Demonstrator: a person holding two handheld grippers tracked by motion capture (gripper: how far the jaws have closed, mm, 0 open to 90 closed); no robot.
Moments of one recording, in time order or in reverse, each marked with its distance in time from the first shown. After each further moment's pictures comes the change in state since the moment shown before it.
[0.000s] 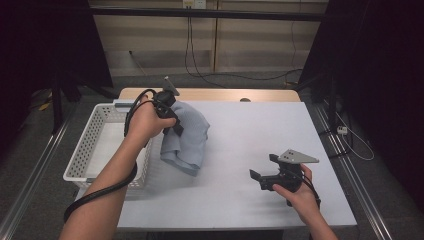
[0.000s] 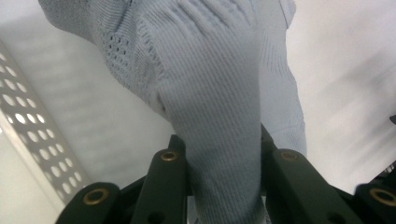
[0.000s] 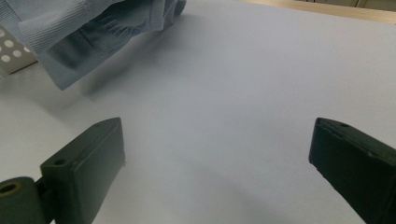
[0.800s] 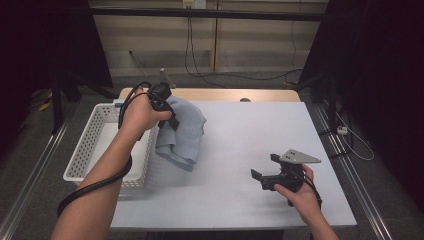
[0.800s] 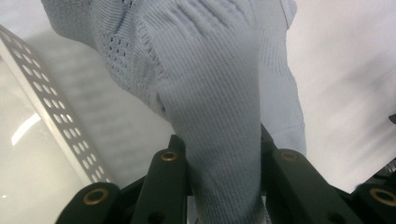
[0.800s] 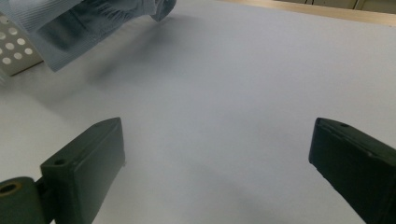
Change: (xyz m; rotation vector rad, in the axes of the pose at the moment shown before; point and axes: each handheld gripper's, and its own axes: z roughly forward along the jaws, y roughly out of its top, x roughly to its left) left arm 0.005 0.007 -0.020 -0.002 0.014 0.001; right arm -0.002 0.000 -0.003 -0.008 -0.001 0.002
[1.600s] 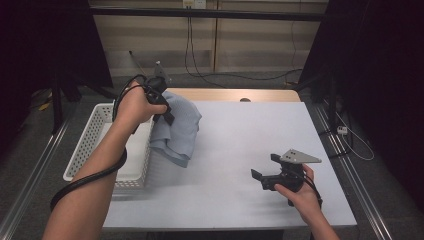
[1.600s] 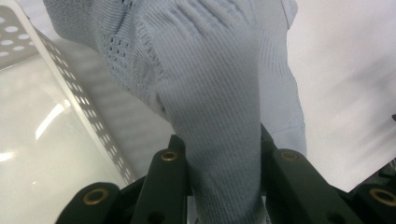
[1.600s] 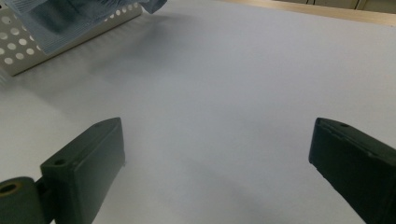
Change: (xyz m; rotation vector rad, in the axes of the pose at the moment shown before) left arm 0.007 0.007 -0.017 0.024 0.031 -0.003; right arm -0.001 0.000 0.000 -0.001 0.006 -0.001
